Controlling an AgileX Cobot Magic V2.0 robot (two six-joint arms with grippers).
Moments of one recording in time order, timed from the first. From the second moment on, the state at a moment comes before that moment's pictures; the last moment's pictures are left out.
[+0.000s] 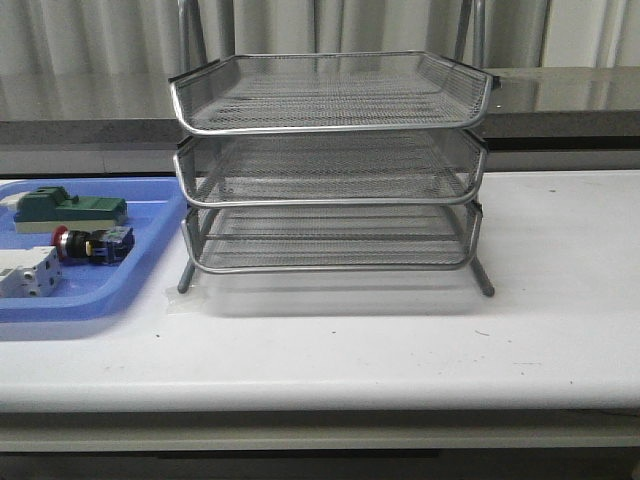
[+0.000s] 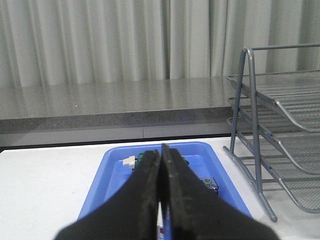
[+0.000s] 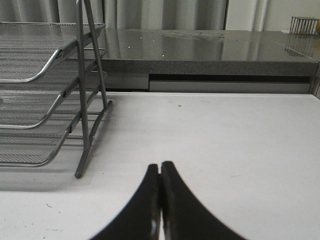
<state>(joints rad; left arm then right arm) -0.03 0.00 0.00 0.07 -0.02 -0.10 0.01 -0.01 0.03 -0.03 0.10 0.05</state>
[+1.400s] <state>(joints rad) -0.03 0.00 0.00 0.07 -0.02 -0.10 0.01 0.10 -0.25 0.00 0.28 0.05</state>
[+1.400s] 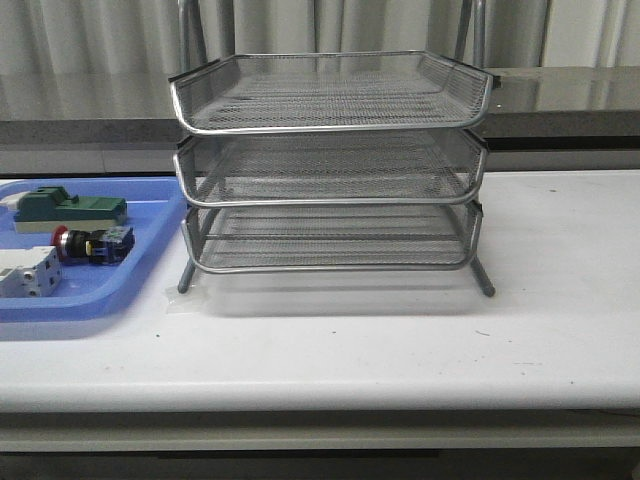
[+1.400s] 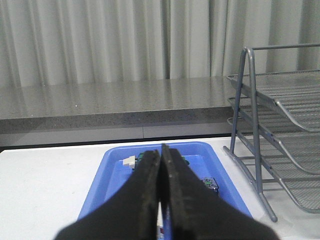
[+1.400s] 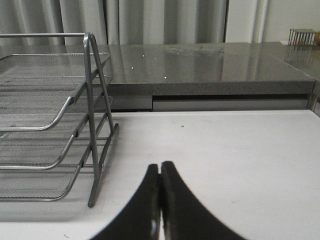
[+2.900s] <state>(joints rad) -0.03 0.00 0.00 0.07 -0.02 -0.10 0.02 1.09 -0.66 1.08 0.55 -0.42</state>
